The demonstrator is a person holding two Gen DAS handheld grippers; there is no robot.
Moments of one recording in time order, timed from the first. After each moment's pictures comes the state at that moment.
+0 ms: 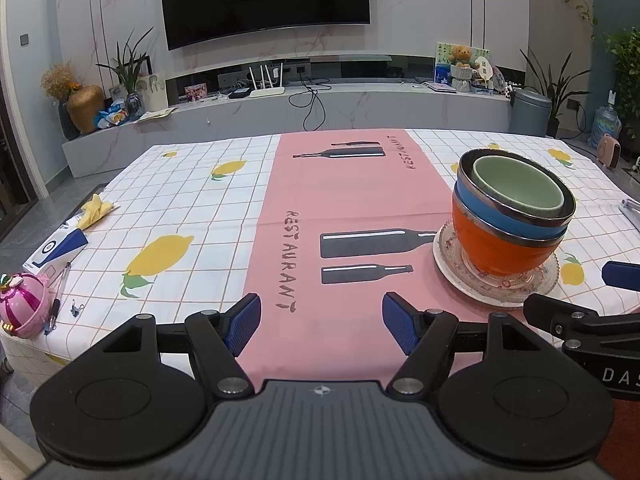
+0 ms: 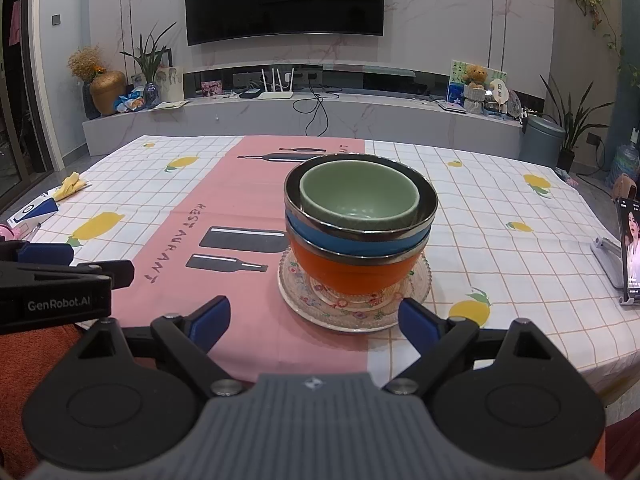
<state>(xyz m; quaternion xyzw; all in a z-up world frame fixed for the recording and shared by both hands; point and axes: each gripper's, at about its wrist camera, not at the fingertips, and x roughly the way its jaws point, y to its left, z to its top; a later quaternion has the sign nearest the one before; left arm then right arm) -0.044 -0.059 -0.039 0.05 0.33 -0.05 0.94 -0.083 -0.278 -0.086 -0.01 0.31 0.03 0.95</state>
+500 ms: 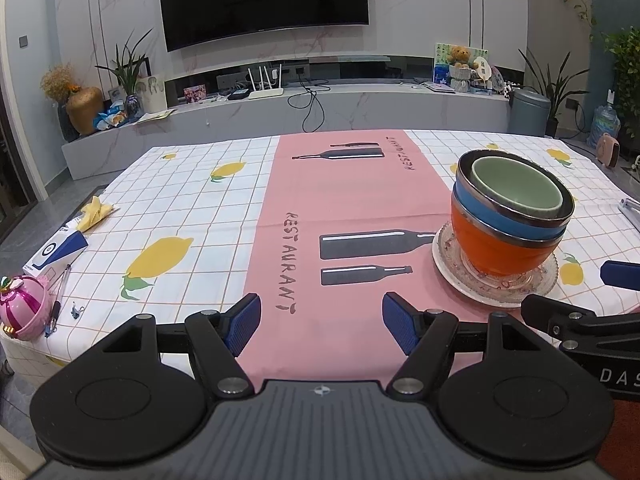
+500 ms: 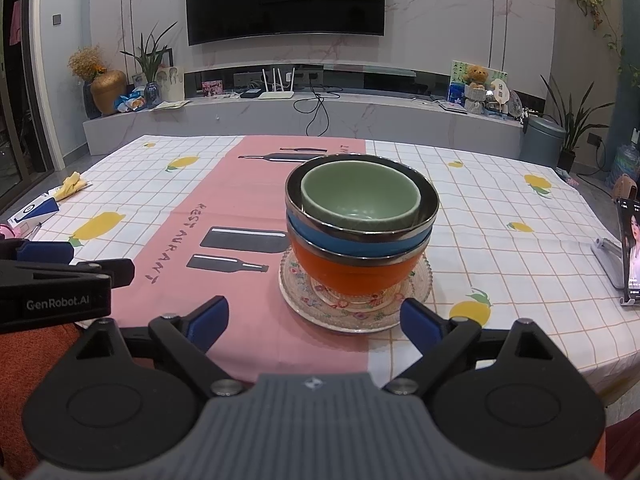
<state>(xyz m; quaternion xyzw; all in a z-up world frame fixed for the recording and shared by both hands) -0.044 -0.060 -0.037 0.05 0.33 -0.06 0.94 -0.082 -0.278 -0.085 -0.01 0.31 0.03 0.95</state>
